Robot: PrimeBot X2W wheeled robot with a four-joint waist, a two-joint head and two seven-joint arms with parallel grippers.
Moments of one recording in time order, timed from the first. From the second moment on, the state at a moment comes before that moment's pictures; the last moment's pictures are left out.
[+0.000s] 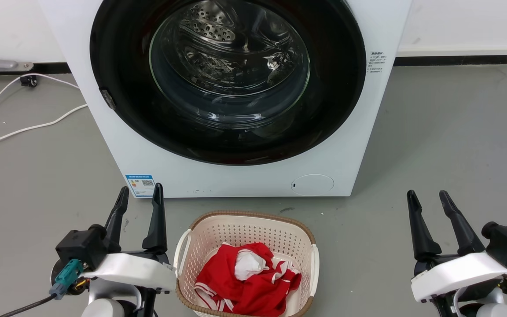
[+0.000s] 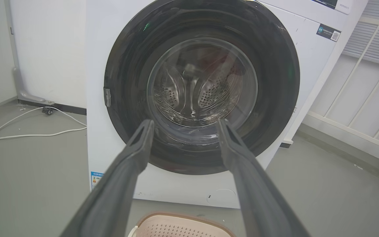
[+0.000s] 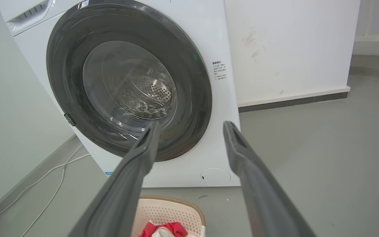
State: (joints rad) left arm -0.08 0.08 -0.05 0.07 -0.35 -0.06 -0.18; right arm -0.02 -0.05 -0.01 0.01 0.30 0.13 -0.06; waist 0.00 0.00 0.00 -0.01
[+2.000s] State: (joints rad) left arm -0.04 0.07 -0.06 0.06 -0.05 0.00 -0.26; right arm 0.00 -0.05 -0.01 0.01 0.04 0.13 -0.07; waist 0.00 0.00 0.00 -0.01
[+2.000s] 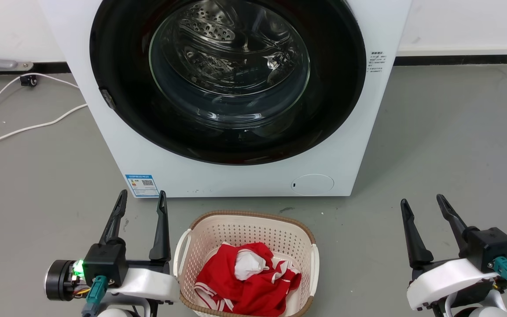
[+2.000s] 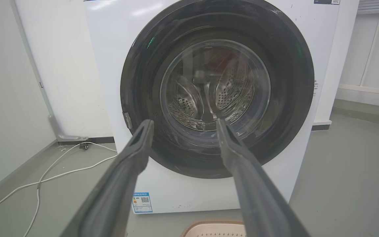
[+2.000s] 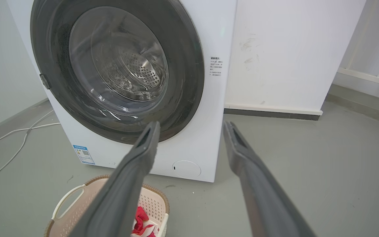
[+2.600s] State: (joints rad) left arm -0.04 0.06 -0.04 0.06 -0.04 0.00 -0.26; right arm -0.04 -0.05 -0.05 0.04 0.46 0.13 -0.16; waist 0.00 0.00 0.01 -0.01
